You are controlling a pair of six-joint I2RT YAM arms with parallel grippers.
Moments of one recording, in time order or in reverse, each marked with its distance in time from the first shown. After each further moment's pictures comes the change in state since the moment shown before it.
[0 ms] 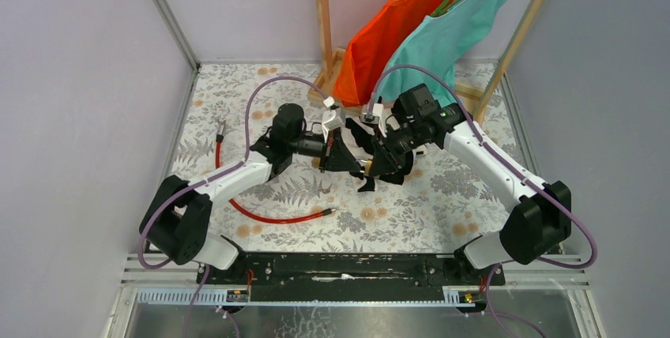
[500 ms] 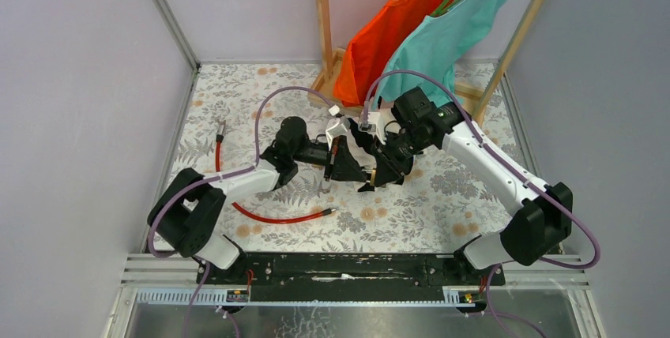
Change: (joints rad) left arm -0.058 0.058 -0.105 0.334 0.020 -0.224; right arm 0.049 0.000 0.042 -0.171 0.104 -0.004
